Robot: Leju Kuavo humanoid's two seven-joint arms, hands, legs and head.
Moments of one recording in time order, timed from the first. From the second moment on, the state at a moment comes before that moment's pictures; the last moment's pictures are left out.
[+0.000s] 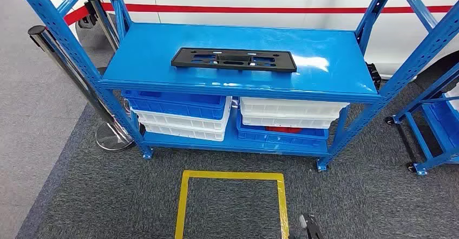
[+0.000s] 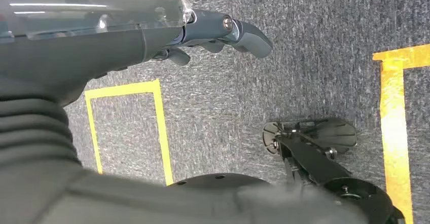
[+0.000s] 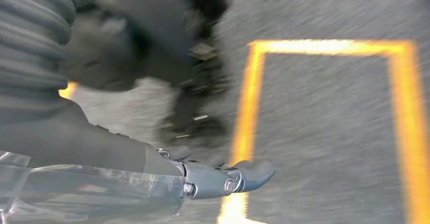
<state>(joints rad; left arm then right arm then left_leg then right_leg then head) 0.01 -0.09 0.62 -0.32 -0.72 0.11 0.03 -0.09 0.10 -0.33 -0.45 0.23 0.19 -0.23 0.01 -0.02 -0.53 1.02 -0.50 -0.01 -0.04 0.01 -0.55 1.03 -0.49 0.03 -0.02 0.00</state>
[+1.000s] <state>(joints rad) -0.07 -0.15 0.90 -0.26 -1.08 0.13 0.00 -0.21 0.13 0.07 -1.30 0.06 0.38 -0.53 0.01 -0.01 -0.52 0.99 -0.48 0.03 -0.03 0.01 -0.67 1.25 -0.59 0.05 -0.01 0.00</state>
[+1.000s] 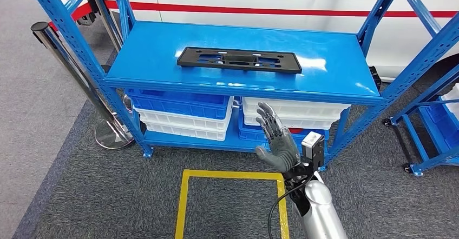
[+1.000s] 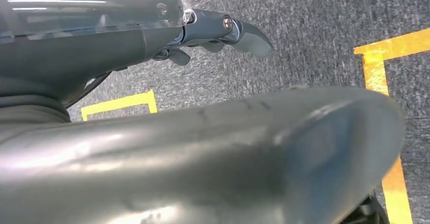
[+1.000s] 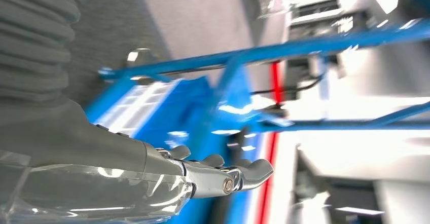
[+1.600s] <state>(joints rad) -0.11 -0.19 1.03 -0.22 -1.29 0.10 -0.03 -0.23 0.12 0.37 -1.64 -0.04 0.37 -0.68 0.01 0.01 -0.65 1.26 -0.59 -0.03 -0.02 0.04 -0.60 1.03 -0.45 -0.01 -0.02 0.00</state>
